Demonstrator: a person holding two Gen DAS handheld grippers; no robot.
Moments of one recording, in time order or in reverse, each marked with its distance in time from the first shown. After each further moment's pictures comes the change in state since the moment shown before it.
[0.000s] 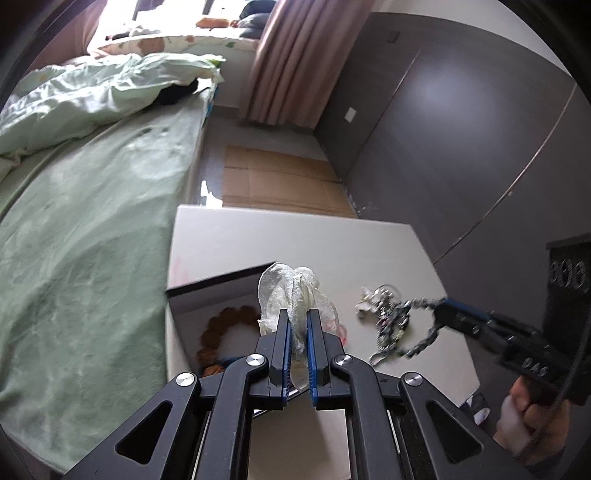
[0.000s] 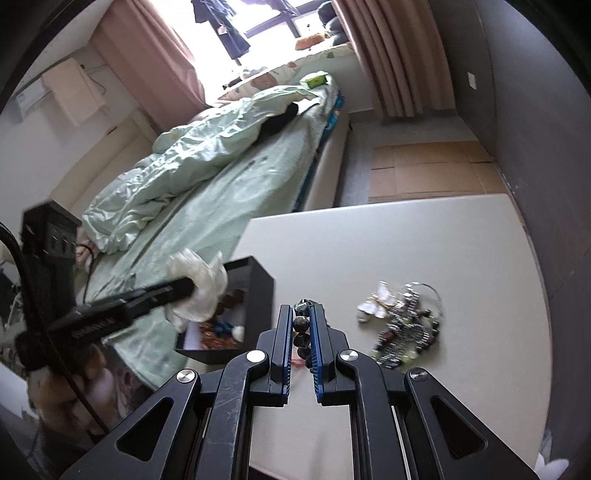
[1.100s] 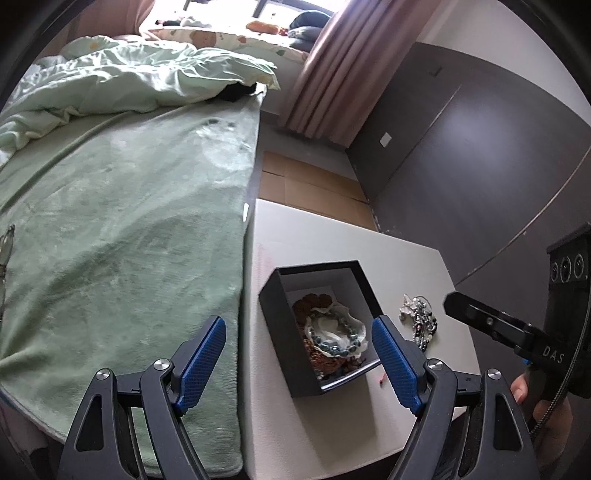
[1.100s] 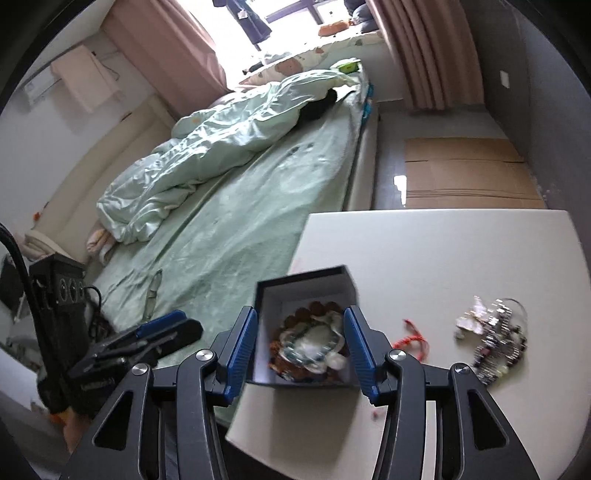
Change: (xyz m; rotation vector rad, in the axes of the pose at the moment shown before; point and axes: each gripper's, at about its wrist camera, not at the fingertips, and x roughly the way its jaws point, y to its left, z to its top) left arm -0.044 0.069 -0.023 -0.139 -0.067 0.029; right arm 0.040 0.074 0.013 -0.018 0.050 0.039
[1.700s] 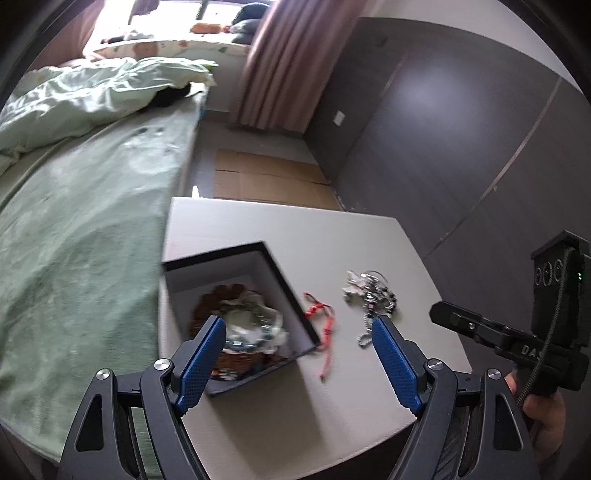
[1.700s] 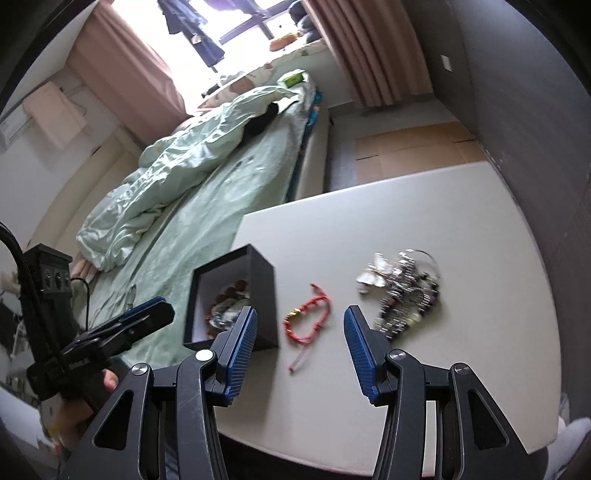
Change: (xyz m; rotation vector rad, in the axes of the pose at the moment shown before) left arm 0.027 -0.084 -0.018 0.166 0.032 -0.075; right arm -0.053 -0.080 -0.043 0.145 -0.056 -0.069
